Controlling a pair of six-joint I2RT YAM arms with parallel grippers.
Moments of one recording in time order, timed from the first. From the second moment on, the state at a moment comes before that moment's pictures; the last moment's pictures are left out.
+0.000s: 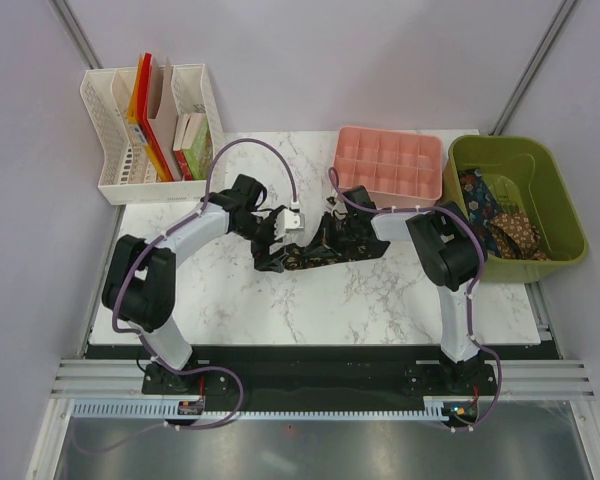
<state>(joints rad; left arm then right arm) -0.42 1.72 1.20 -0.70 0.67 0.98 0.47 2.11 1.20 0.00 -0.76 0.84</state>
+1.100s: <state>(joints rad) -0.39 1.73 1.14 -0.61 0.65 0.99 0.52 2.12 1.23 -0.03 -0.66 0.83</state>
